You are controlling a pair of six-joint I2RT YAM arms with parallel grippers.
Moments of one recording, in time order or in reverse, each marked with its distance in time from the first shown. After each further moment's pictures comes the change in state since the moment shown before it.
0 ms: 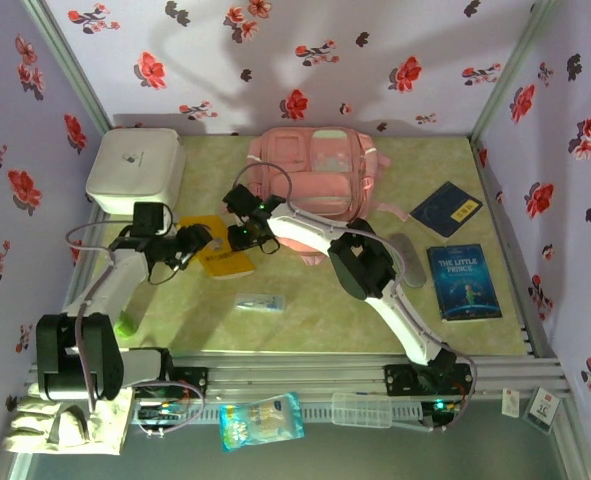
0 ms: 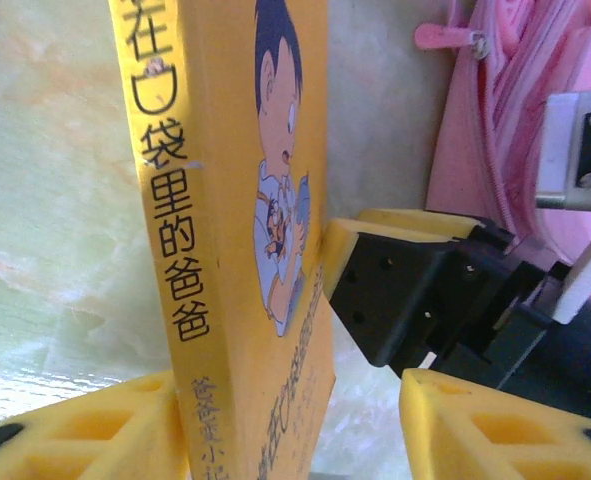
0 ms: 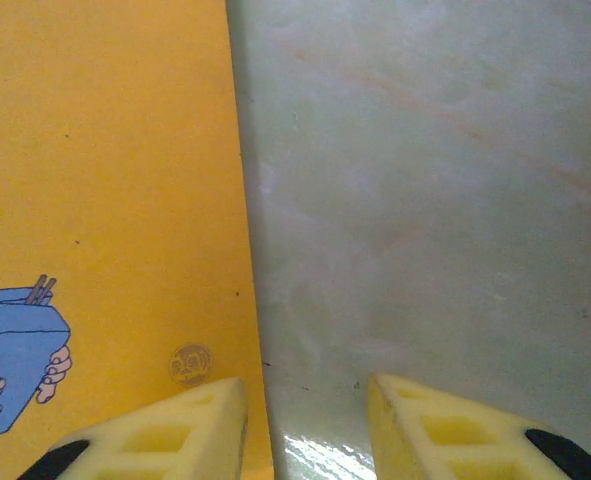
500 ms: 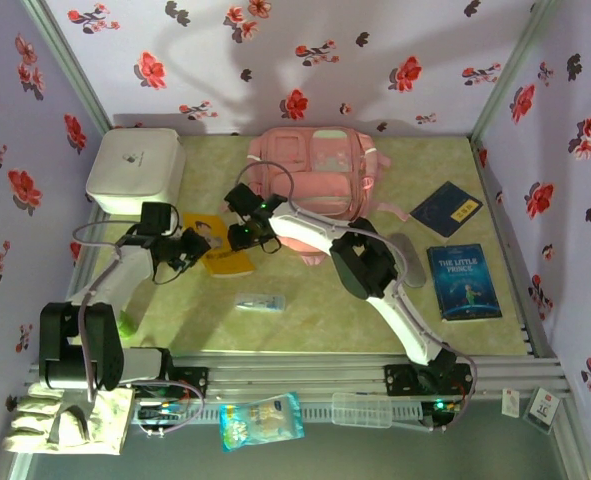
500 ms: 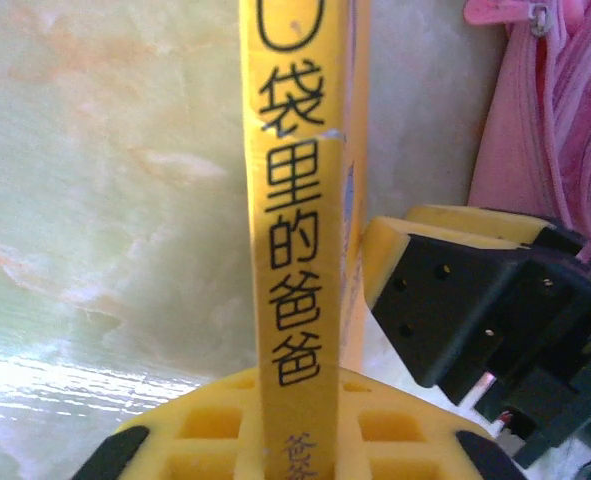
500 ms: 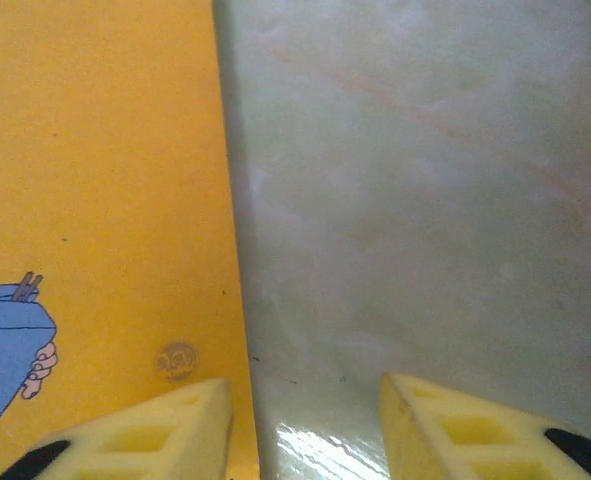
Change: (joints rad) left arm -0.028 0.038 0.003 -0.006 -0.046 0.003; right arm -0.015 -0.029 -0.025 0.006 0.004 0.013
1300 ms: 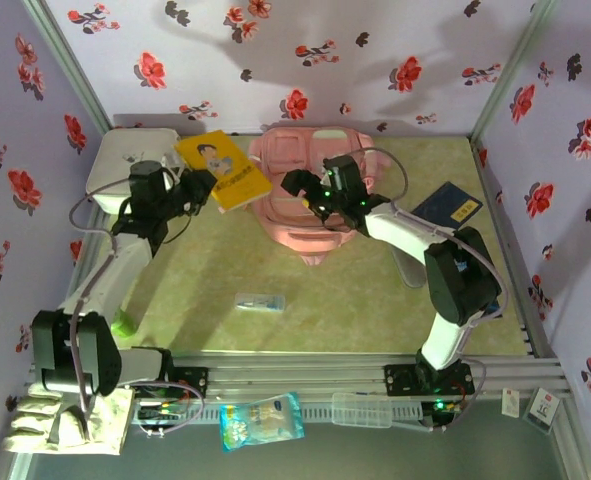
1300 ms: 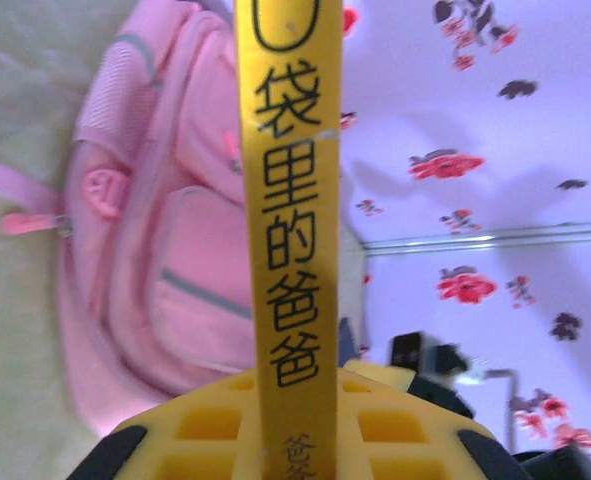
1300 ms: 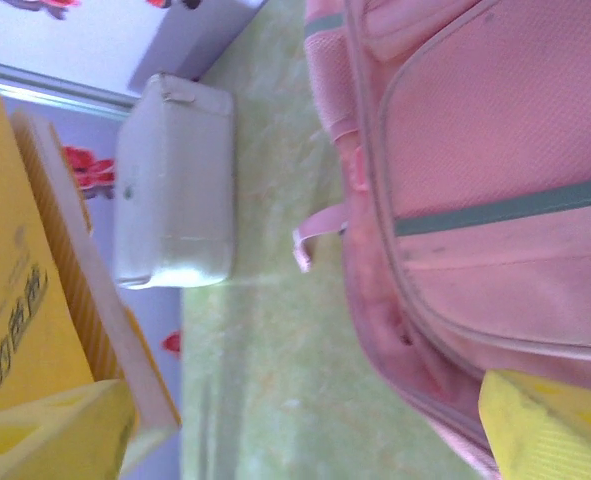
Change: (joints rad) left arm -0.066 0.003 0.195 0.485 0.101 -0.352; right arm -0.330 -0.659 -0.837 0.786 -0.271 0.621
